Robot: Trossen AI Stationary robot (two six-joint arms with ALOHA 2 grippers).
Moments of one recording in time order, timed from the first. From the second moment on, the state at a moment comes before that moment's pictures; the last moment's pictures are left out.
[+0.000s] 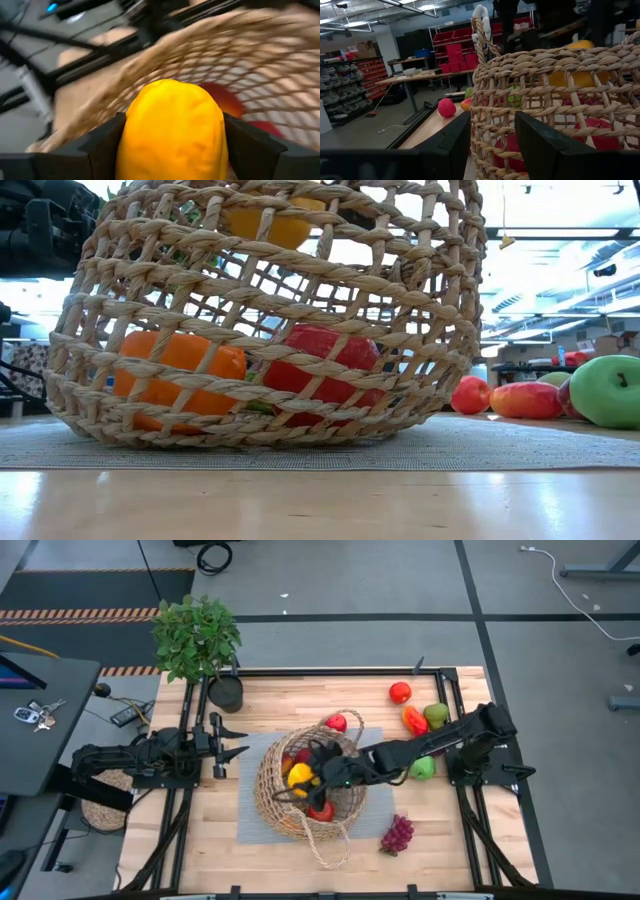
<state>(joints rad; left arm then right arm) 0.04 0.01 0.01 0.11 -0.12 0.17 0.28 1.80 1.47 -0.27 0.33 0.56</state>
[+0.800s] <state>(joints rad) 0.04 0.01 0.01 0.11 -0.12 0.17 0.27 1.82 1.49 -0.57 0.05 0.46</state>
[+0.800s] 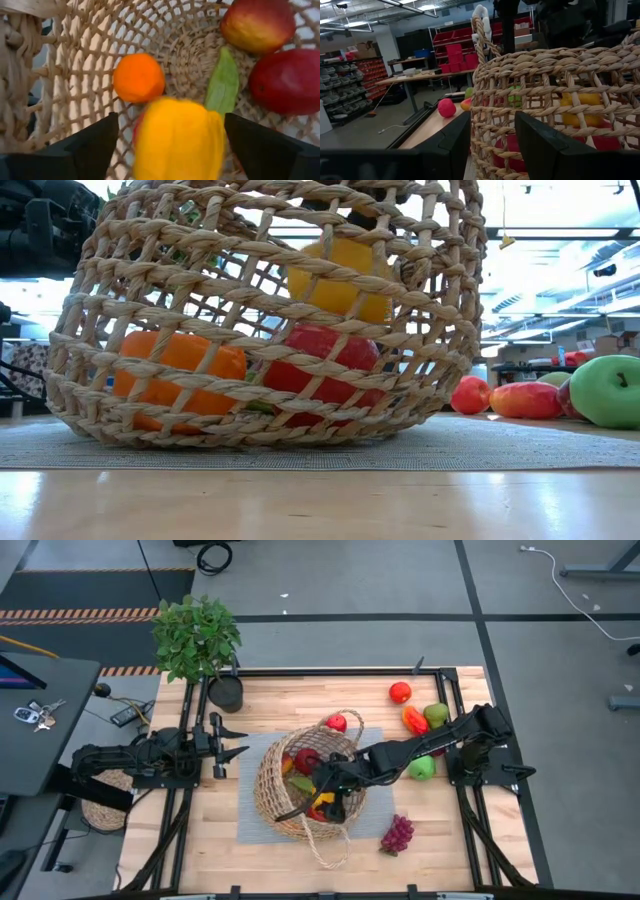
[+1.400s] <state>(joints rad) 0.04 0.01 0.01 0.11 -0.12 0.17 0.32 1.58 1.65 -1.28 0.27 0.75</state>
